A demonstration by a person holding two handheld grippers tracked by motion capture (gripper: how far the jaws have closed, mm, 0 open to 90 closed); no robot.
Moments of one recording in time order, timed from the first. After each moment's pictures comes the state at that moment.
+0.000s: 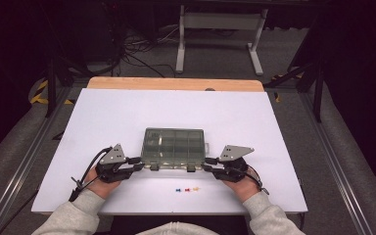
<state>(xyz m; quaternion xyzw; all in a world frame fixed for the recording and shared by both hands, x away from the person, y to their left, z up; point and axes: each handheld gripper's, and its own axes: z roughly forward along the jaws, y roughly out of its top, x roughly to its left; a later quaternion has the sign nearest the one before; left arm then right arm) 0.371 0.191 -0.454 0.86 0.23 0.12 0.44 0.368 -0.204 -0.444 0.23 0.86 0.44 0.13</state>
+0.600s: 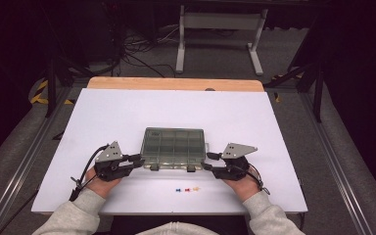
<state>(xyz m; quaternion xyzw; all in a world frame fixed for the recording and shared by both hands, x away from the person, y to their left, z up) 0.373 0.193 -0.447 0.84 0.23 0.12 0.48 0.370 -0.207 -0.439 0.25 0.84 0.47 0.15</state>
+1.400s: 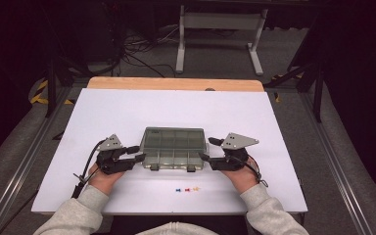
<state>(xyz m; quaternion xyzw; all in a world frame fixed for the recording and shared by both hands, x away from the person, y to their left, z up) 0.393 0.191 -0.451 0.81 0.32 0.09 0.48 0.385 -0.200 -0.417 0.24 0.81 0.49 0.20</state>
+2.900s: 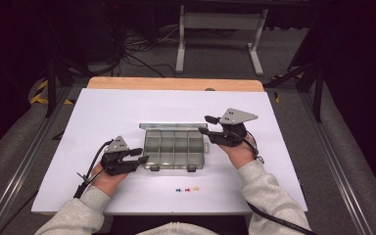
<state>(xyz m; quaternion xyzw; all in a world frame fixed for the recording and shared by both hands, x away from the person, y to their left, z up) 0.390 0.180 -0.453 0.83 0.31 0.10 0.45 0.433 -0.194 -0.373 0.23 0.80 0.50 0.23</state>
